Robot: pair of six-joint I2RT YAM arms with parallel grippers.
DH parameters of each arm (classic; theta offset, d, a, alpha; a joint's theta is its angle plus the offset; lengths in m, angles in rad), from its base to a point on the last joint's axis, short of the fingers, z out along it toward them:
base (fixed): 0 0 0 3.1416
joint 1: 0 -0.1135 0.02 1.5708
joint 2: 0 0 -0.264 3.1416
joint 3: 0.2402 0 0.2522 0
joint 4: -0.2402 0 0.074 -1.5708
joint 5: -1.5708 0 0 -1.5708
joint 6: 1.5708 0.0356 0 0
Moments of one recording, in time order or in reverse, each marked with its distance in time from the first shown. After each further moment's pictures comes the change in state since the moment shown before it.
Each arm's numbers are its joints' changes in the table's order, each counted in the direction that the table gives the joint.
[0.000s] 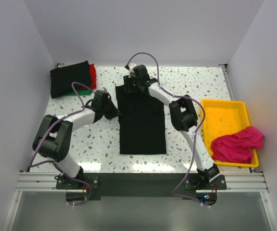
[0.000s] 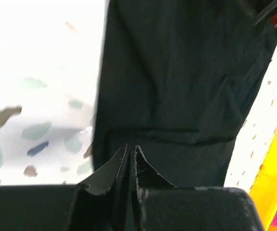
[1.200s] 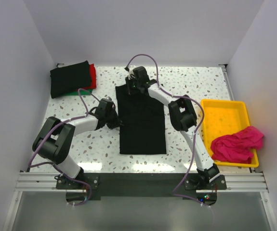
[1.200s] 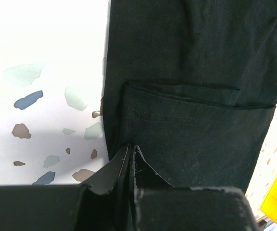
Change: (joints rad) left arm 0.082 -0.034 -0.131 0.003 0.012 0.003; right arm -0.003 0.017 -0.008 0.007 -0.002 0.000
